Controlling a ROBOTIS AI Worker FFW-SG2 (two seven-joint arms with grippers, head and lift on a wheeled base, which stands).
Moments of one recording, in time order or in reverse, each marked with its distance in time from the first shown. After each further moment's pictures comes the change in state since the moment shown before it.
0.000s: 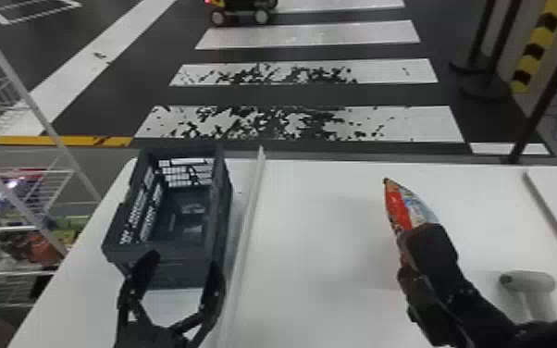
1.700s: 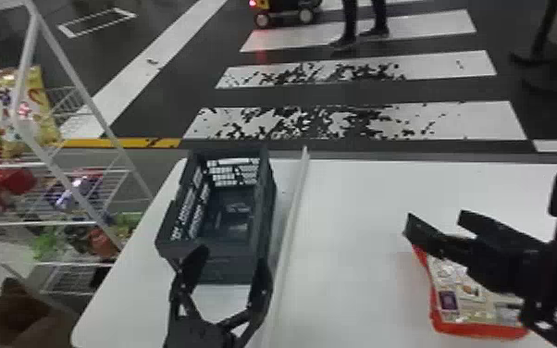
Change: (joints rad) left arm 0.016 -0.007 -0.004 -0.023 -0.010 -0.018 -0.007; right arm -0.027 0.061 -0.352 0.077 -0.703 -0.329 0.120
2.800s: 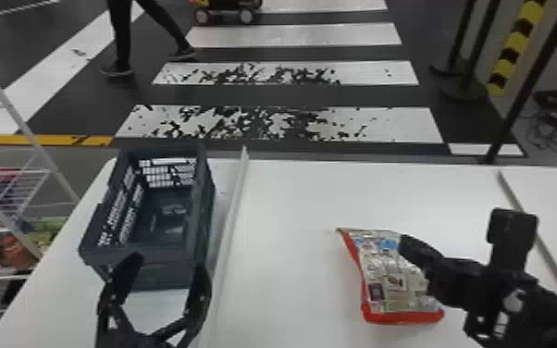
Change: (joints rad) left arm 0.001 -0.003 -0.004 0.000 -0.010 0.010 0.000; right arm 0.041 -0.005 -0.096 0.168 0.029 -0.086 -0.077
